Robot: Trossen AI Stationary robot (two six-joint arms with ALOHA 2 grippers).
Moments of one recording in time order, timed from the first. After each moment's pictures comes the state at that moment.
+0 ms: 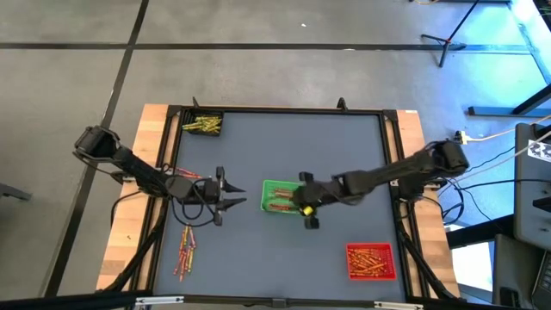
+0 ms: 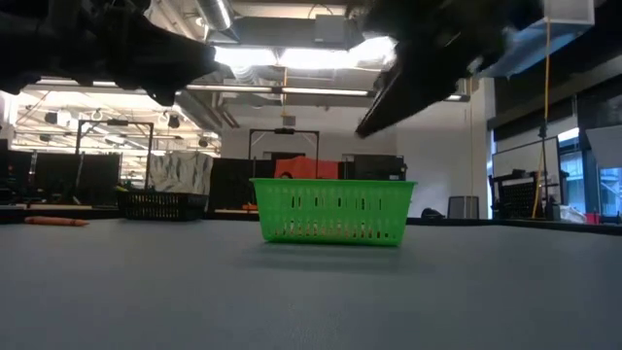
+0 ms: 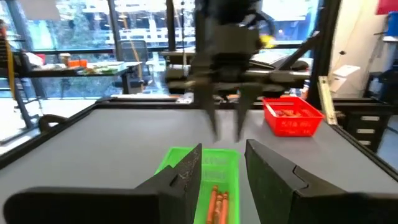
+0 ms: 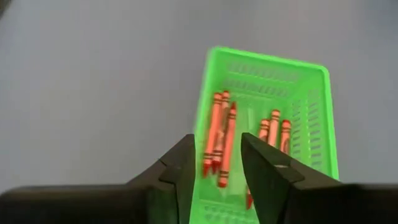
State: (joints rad) left arm -0.36 1.28 0.19 1.10 -0.45 -0.01; right arm 0.22 1.60 0.99 -0.18 0.08 0.05
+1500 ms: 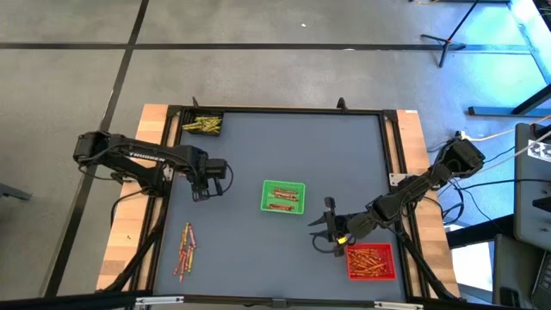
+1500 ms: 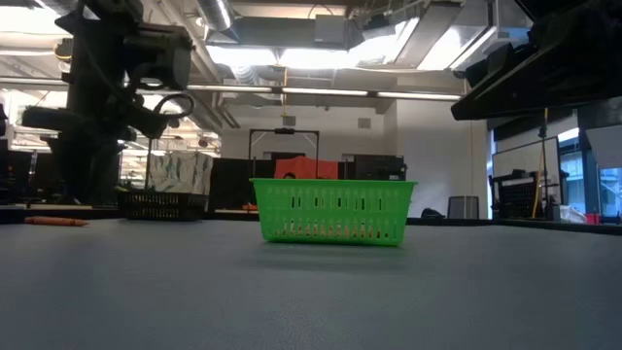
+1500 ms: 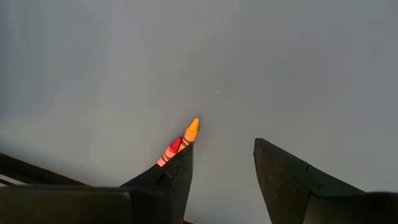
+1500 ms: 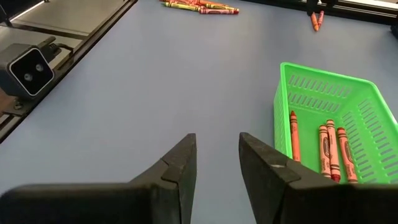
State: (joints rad) left arm 0.08 1.28 0.70 -1.04 -0.15 -0.23; right arm 0.59 1.44 0.54 0.40 0.40 0.13
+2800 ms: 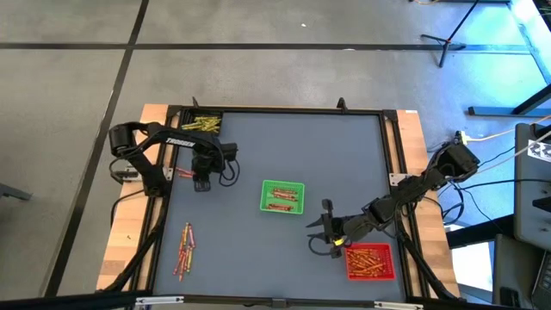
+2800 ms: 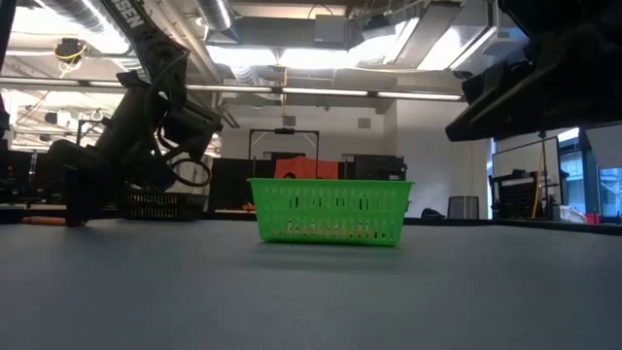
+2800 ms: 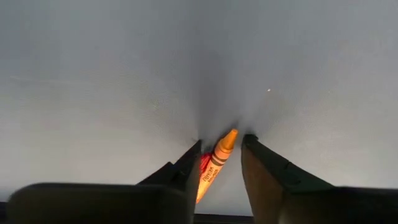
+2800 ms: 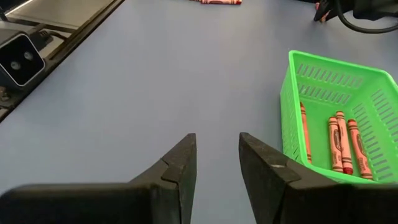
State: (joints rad) left arm 0.41 1.64 0.75 -1.06 -0.06 0.17; right arm 0.59 1.52 0.54 0.47 0.40 0.13
